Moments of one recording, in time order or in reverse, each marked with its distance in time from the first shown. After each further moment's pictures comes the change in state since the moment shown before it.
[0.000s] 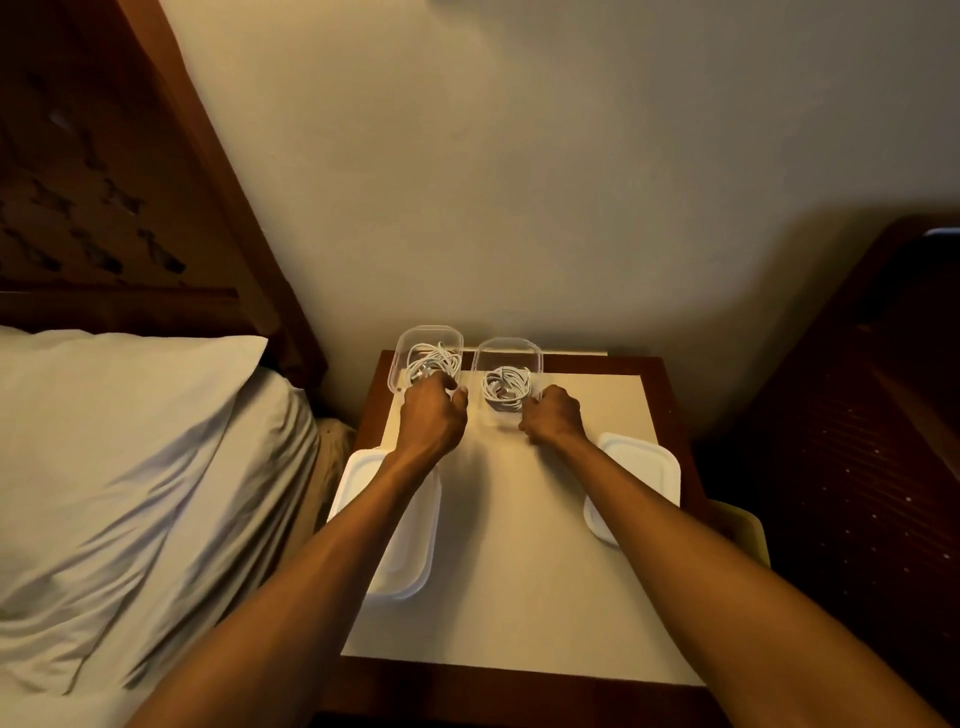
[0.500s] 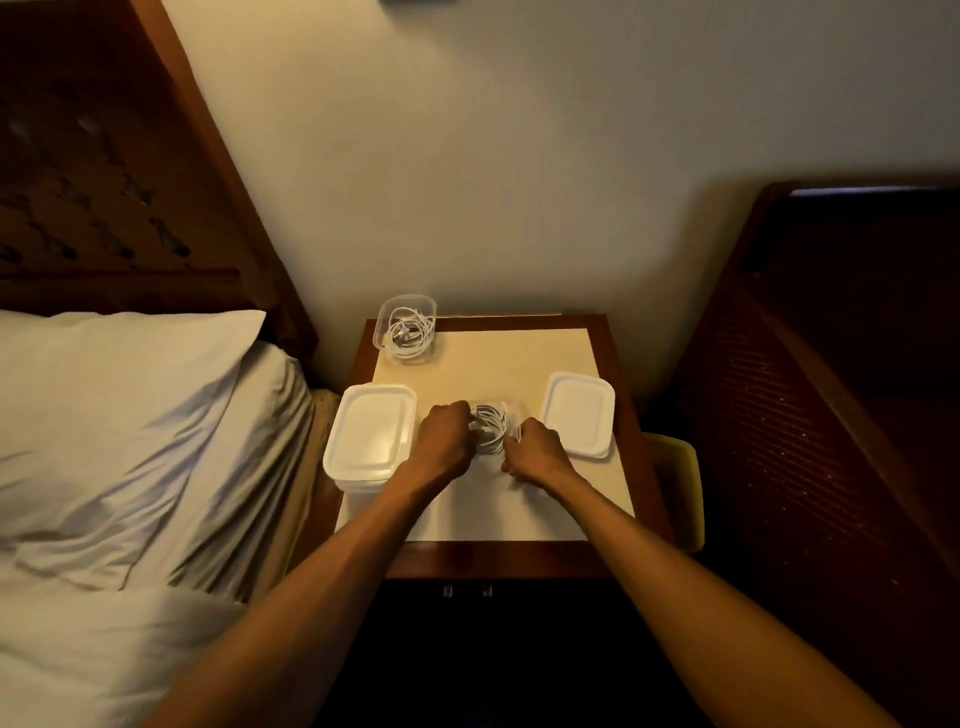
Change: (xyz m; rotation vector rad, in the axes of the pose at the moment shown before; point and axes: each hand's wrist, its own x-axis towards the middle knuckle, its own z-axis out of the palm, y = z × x) left_hand -0.142 0.017 0.010 0.293 -0.223 0.166; right_hand -0.172 0.065 -0.033 -0.104 -0.155 -0.034
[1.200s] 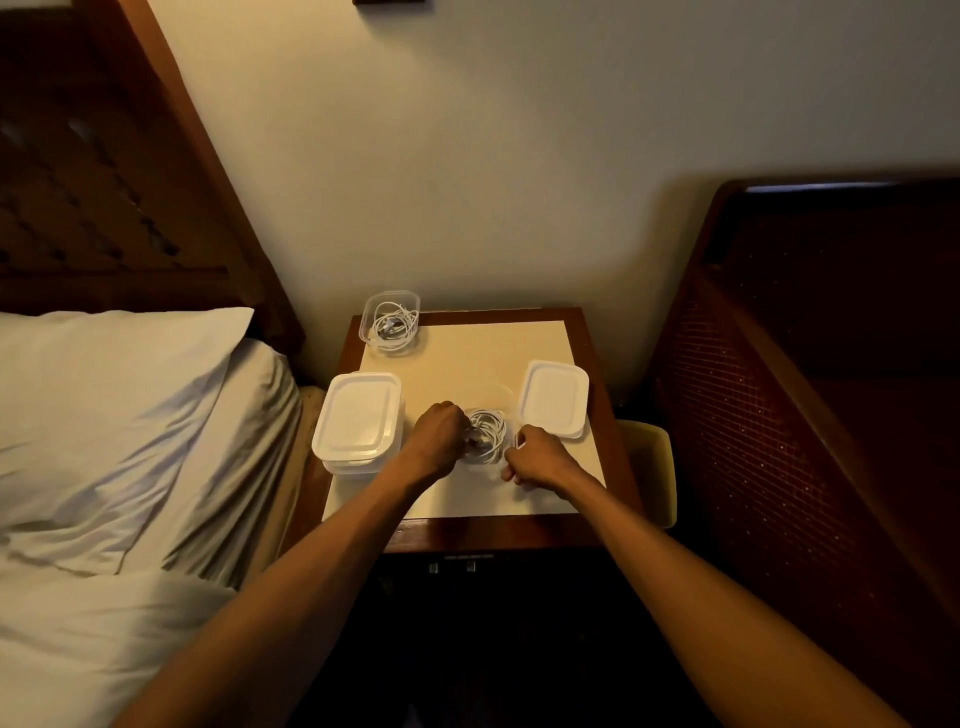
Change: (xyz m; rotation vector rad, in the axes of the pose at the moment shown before) left_hand -0.022 0.011 0.004 0.229 -0.107 0.170; right_hand -0.057 0.020 -0.033 0.118 -0.138 -0.042
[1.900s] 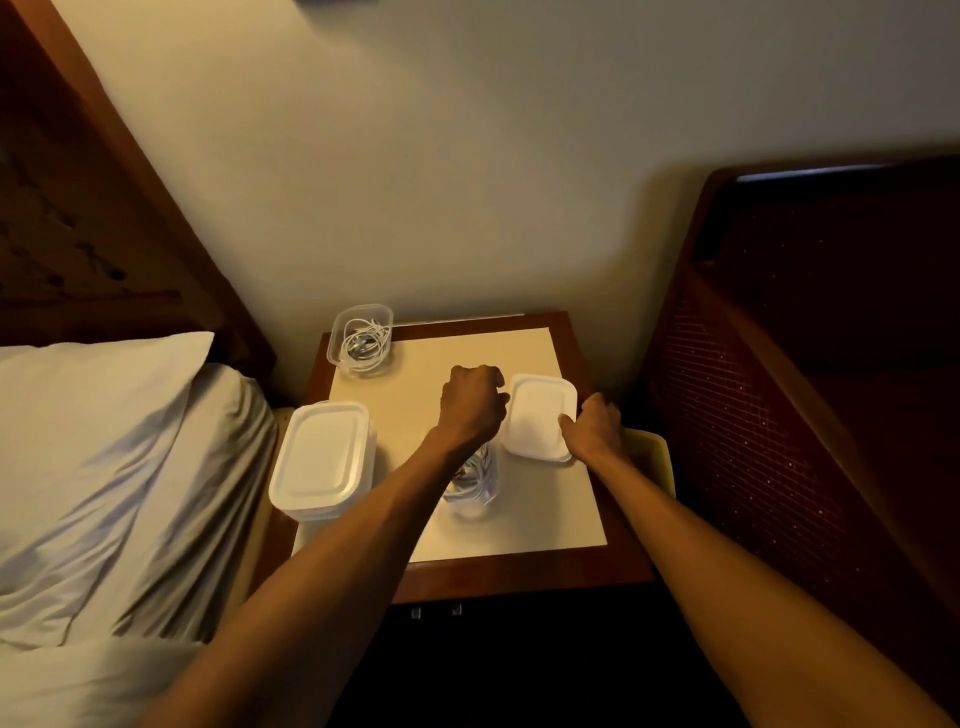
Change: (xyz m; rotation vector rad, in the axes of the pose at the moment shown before) left_hand 0.093 0.064 -0.007 -0.212 0.220 -0.033; right_hand 0.079 0.046 -0.071 -0.116 0.506 0.204
